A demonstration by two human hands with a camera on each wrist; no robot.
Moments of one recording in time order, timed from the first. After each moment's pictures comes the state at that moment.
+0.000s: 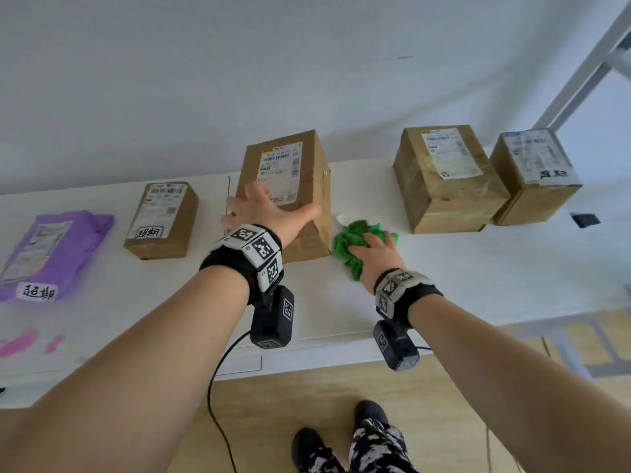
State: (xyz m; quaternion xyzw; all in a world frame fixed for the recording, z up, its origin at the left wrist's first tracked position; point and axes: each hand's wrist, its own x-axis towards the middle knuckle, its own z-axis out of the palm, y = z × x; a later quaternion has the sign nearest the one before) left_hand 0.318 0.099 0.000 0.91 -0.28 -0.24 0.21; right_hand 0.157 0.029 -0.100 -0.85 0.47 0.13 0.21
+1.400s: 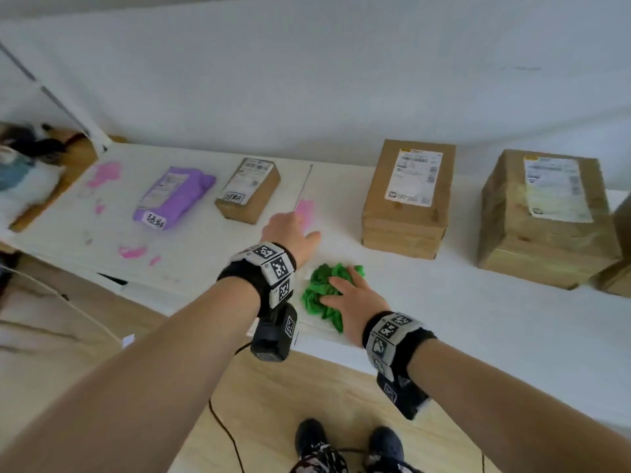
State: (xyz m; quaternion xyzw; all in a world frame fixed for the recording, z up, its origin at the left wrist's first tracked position) left_hand 0.311 0.143 -0.012 0.93 -0.25 -0.19 0.16; right_hand 0.178 0.087 -0.103 -0.95 0.15 0.20 0.20
